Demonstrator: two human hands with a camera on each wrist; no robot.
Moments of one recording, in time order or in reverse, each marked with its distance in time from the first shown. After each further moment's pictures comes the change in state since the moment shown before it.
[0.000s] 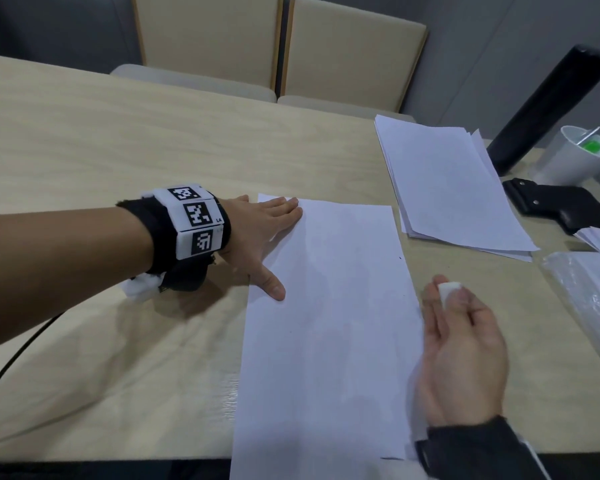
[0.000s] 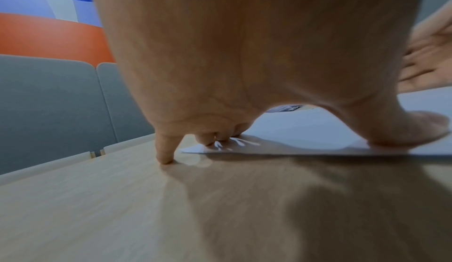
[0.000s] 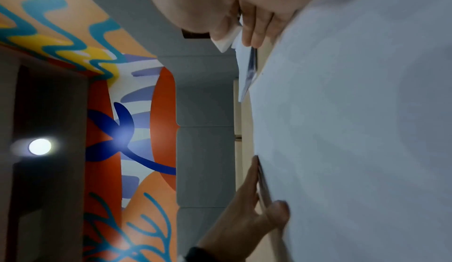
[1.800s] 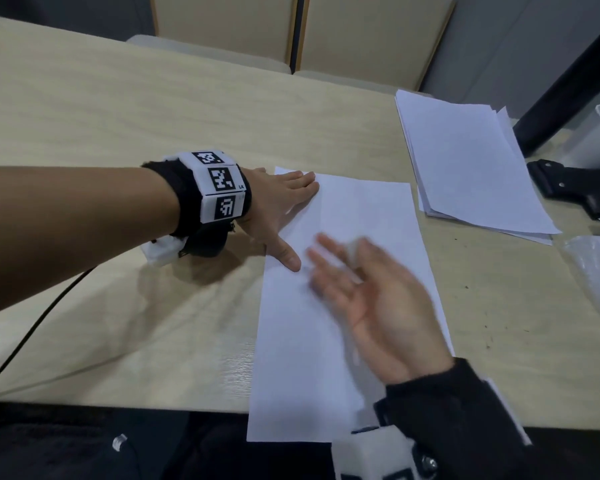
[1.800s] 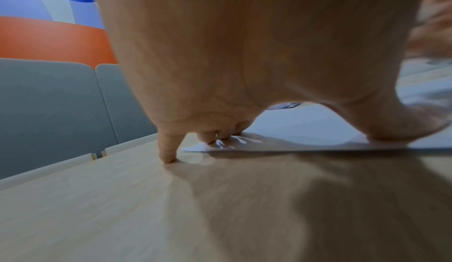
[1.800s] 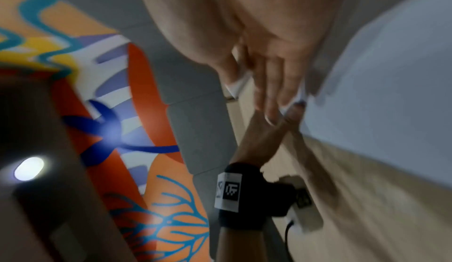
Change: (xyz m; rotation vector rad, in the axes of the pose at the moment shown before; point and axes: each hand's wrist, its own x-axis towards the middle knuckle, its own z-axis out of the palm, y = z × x) left_hand 0.003 -0.003 0.001 0.028 0.016 0.000; right_hand -0.038 0.012 0.045 -0.120 -0.509 0.482
